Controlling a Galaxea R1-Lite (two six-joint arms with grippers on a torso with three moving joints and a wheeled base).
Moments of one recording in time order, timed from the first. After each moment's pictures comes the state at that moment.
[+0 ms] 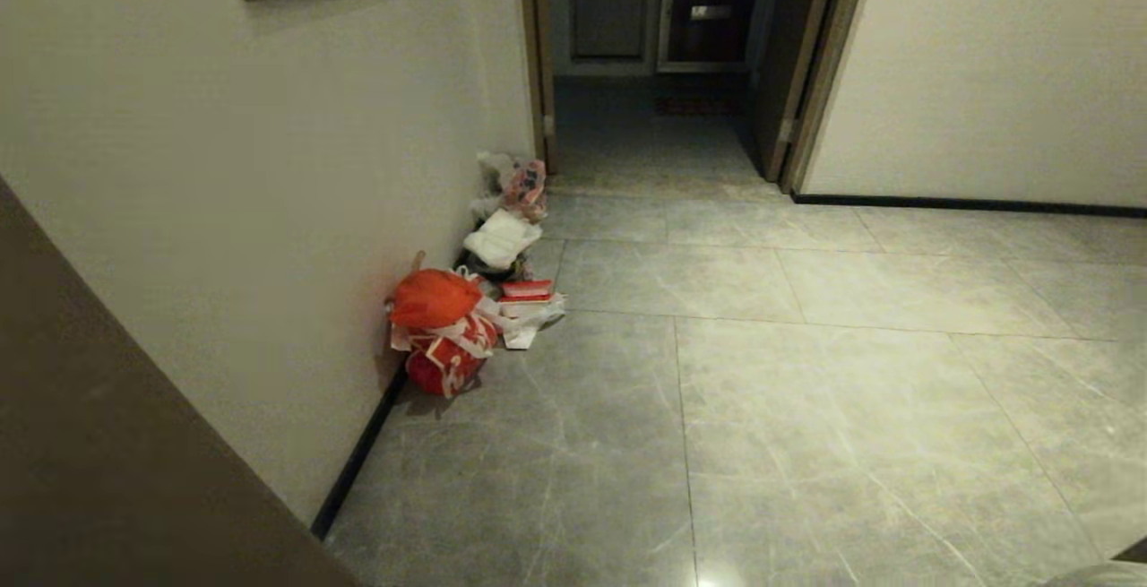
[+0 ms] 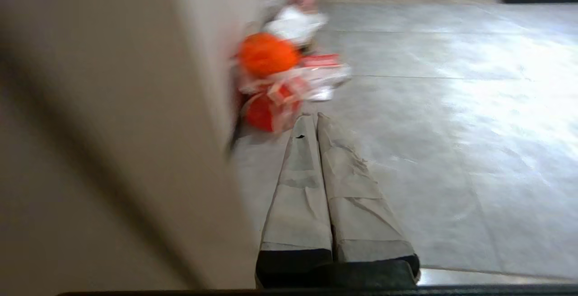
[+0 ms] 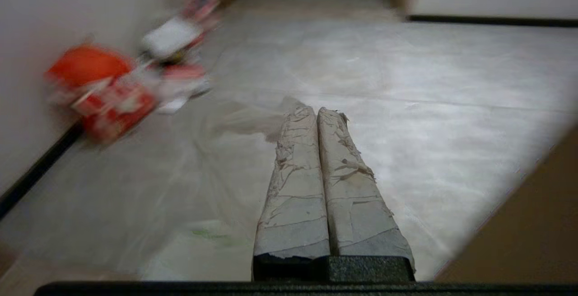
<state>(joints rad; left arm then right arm) 0.00 0.00 0.00 0.01 0.00 0.00 0.00 0.00 0.00 -0.06 0.00 -0.01</state>
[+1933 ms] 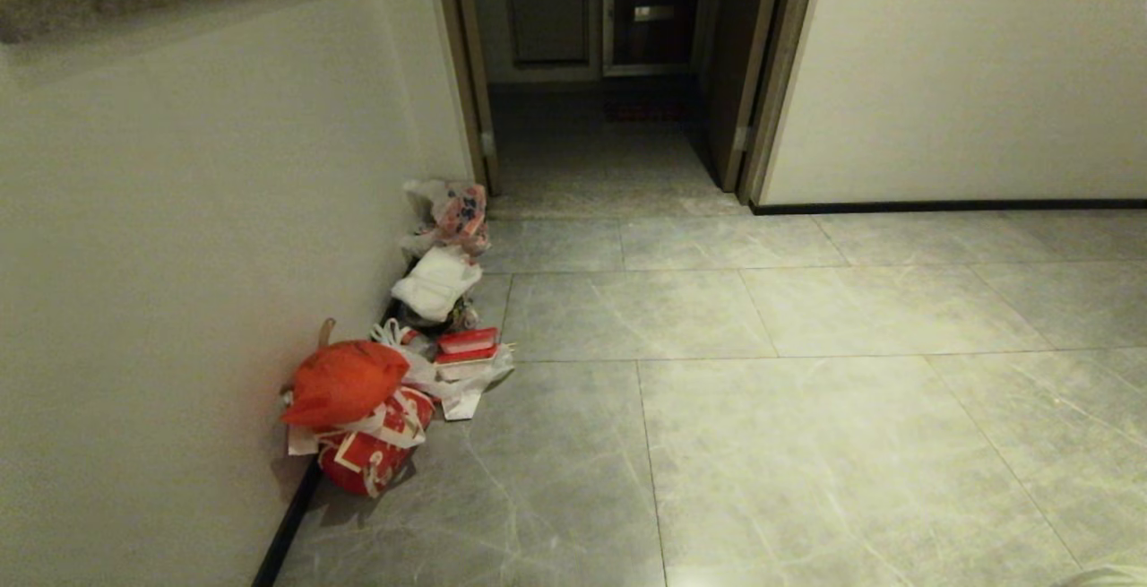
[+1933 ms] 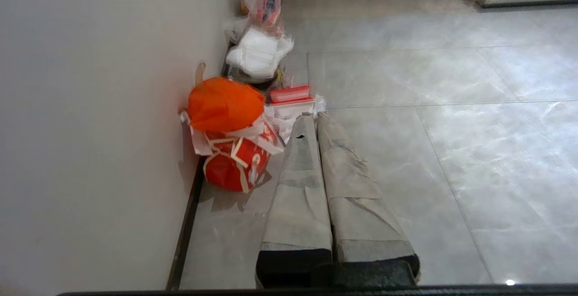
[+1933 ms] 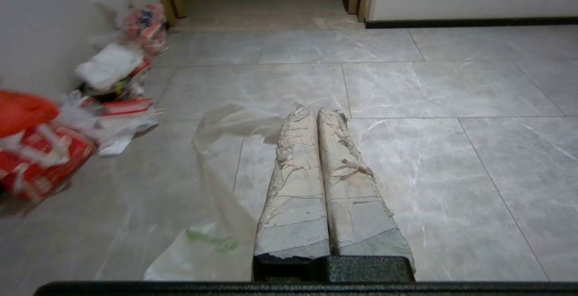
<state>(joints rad) 0.00 0.00 0.00 0.01 0.00 0.00 0.00 0.00 0.00 -0.06 0.00 -0.01</state>
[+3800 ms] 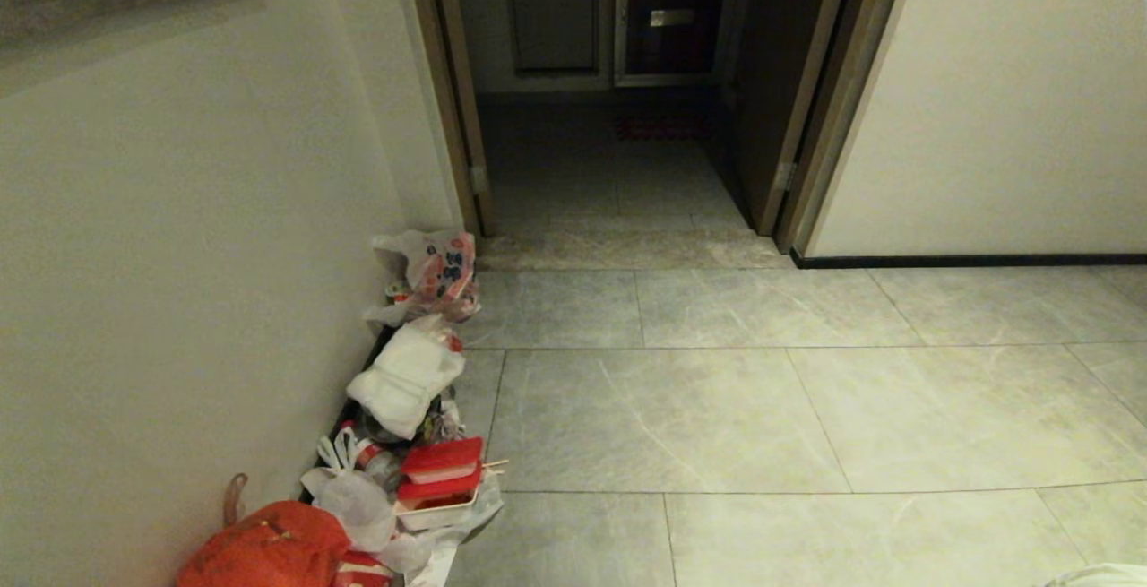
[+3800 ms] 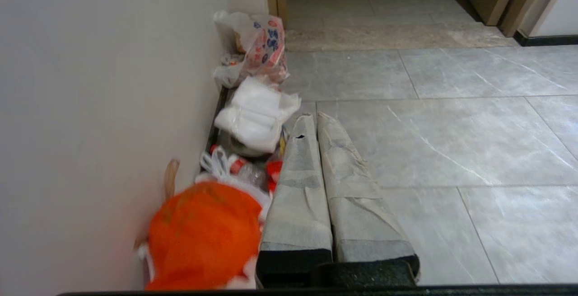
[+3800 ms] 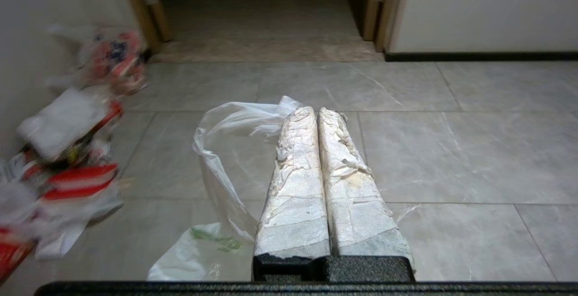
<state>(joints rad) 0.00 0.00 0.00 0.01 0.00 0.00 0.00 0.00 0.00 -0.06 0.00 -0.01</state>
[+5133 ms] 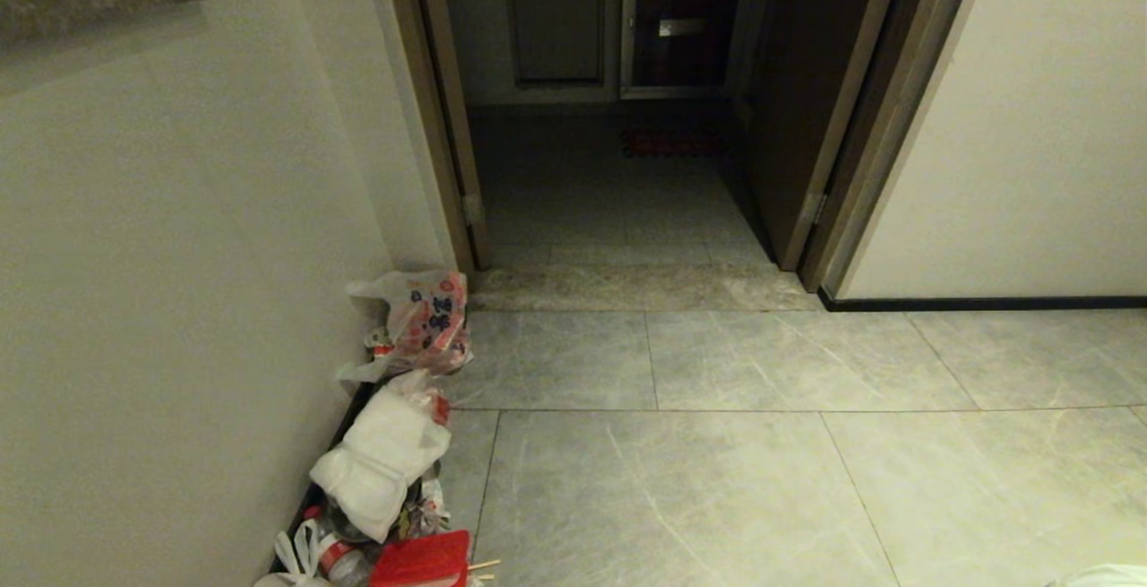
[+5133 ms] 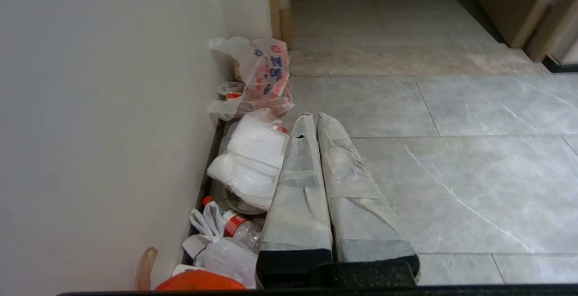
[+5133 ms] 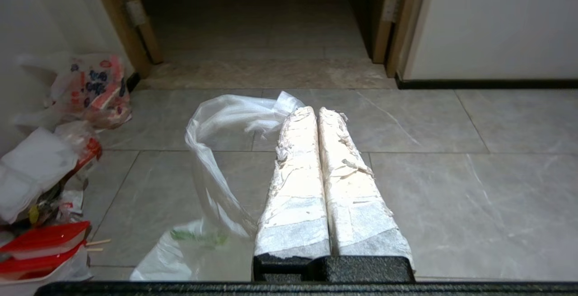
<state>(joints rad) 0.00 0.00 0.00 0.01 0.00 0.00 0.00 0.00 0.00 -0.06 0.00 -0.01</state>
